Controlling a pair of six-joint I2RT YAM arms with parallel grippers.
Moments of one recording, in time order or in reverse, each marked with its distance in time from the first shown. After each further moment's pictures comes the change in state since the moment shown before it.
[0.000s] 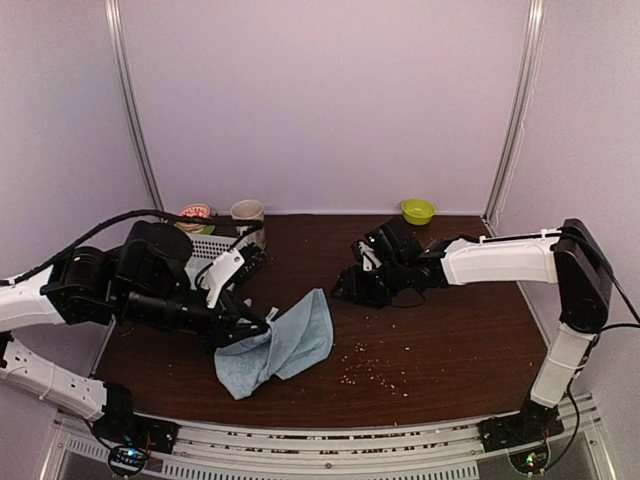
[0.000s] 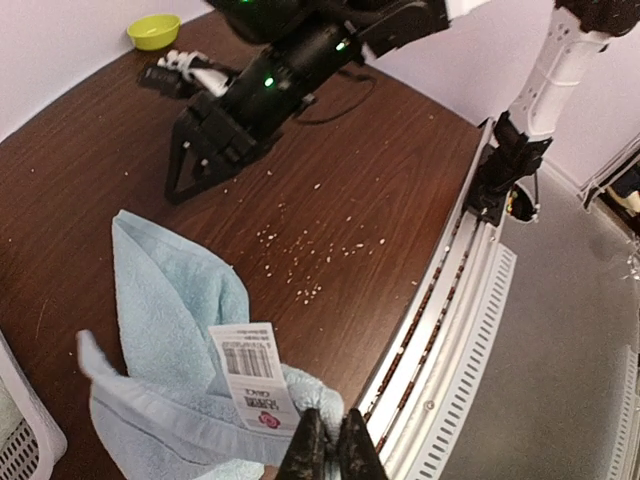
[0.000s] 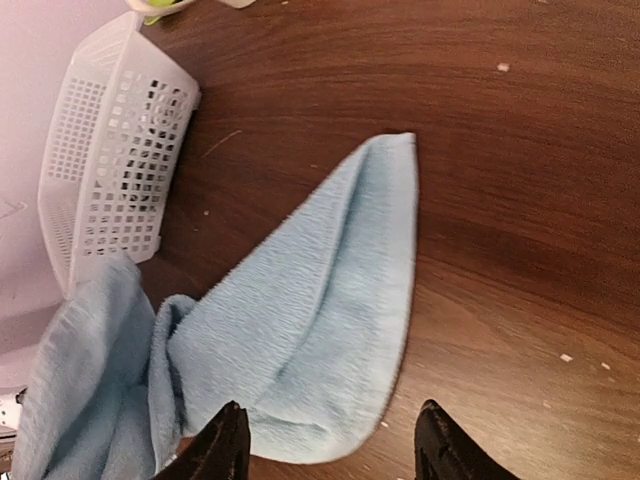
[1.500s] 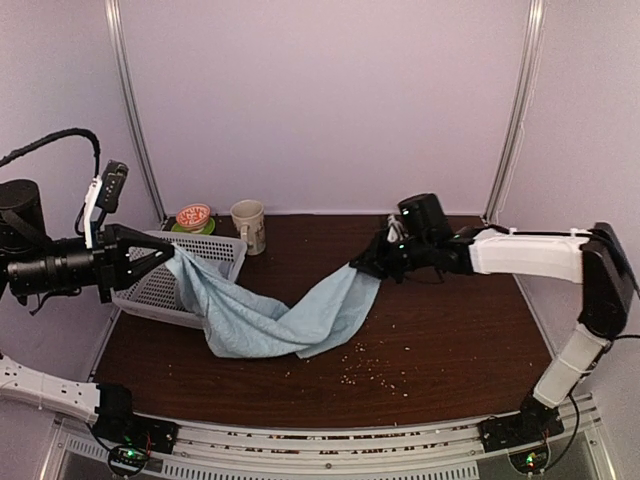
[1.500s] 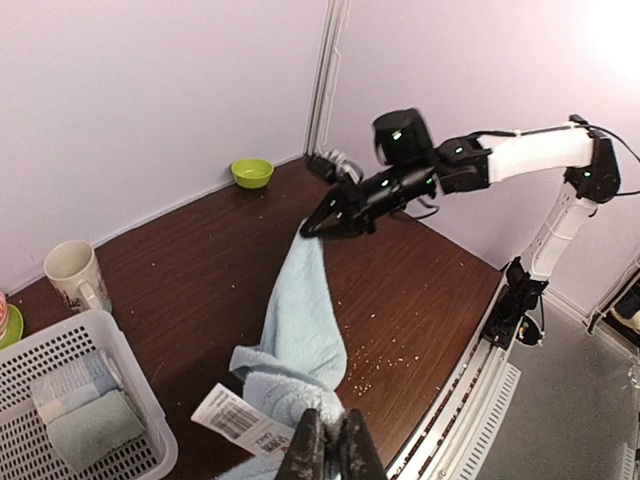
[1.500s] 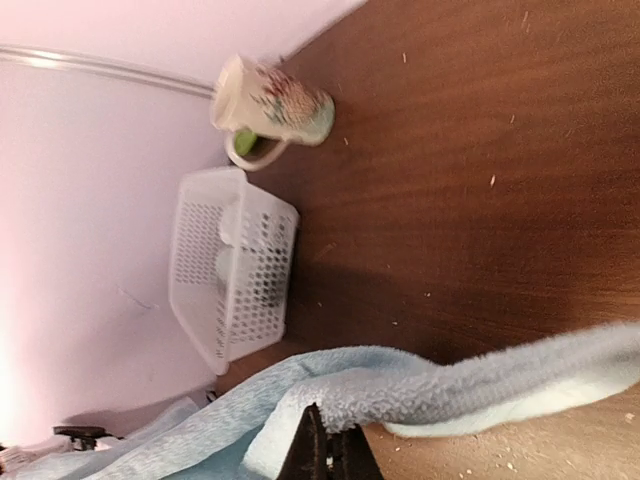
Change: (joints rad) left arm -0.010 -0.304 0.213 -0.176 -0.255 0.000; right arm -0.117 -0.109 -0.038 0.146 -0.123 0.241
